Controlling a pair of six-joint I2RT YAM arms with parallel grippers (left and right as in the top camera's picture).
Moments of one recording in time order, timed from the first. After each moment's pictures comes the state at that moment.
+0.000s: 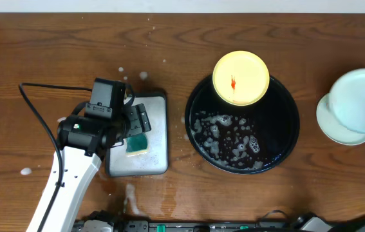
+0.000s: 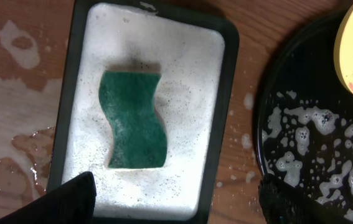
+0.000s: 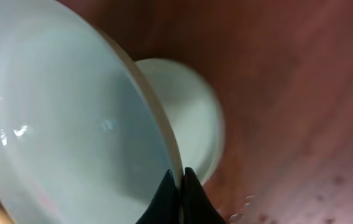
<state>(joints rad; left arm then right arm) -0.23 1.19 1.10 -1.01 0.03 -0.48 -0.80 1.33 1.04 -0.65 -0.20 0.34</state>
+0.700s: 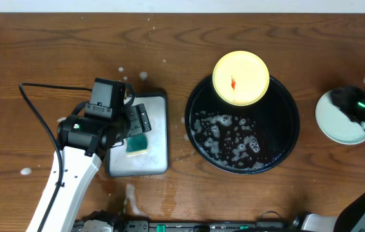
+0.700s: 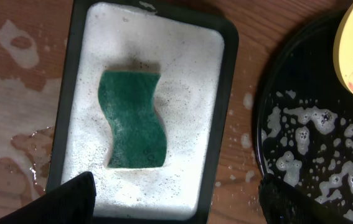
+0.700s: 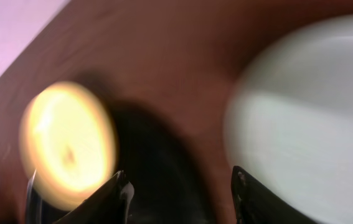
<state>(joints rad) -0.23 1.19 1.10 -1.01 0.03 -0.48 -0.44 1.51 1.07 -0.50 -0.46 0.20</state>
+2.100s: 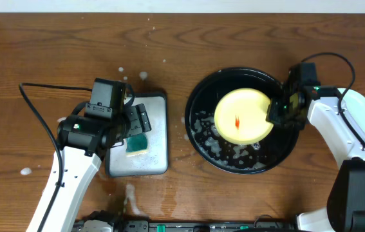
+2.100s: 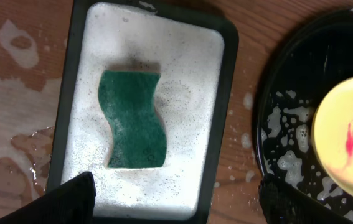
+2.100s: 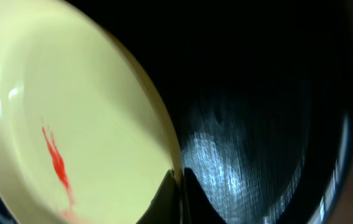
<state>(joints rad) -0.23 1.19 1.10 -1.01 0.03 -0.48 0.05 1.66 1.09 -0.84 -0.13 0.36</state>
